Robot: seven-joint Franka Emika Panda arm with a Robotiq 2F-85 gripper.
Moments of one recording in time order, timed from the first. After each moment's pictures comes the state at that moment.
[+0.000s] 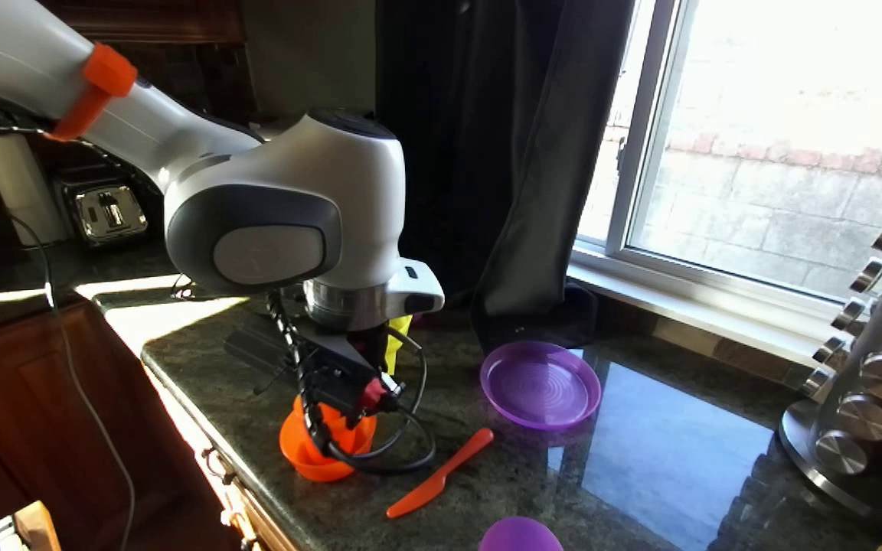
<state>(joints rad) -0.07 -0.23 -0.20 -2.60 0.08 2.32 -0.60</state>
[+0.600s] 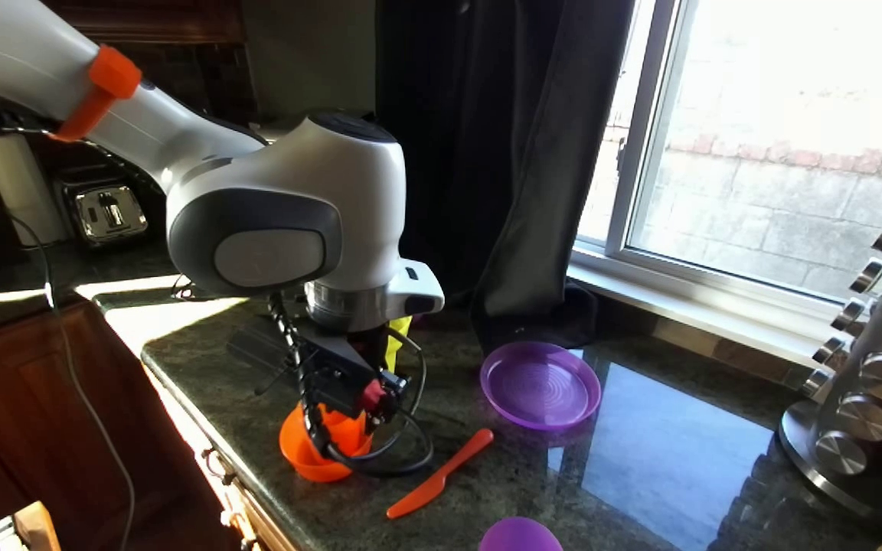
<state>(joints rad) -0.06 -0.23 -0.20 -2.60 0.10 2.33 -0.60</state>
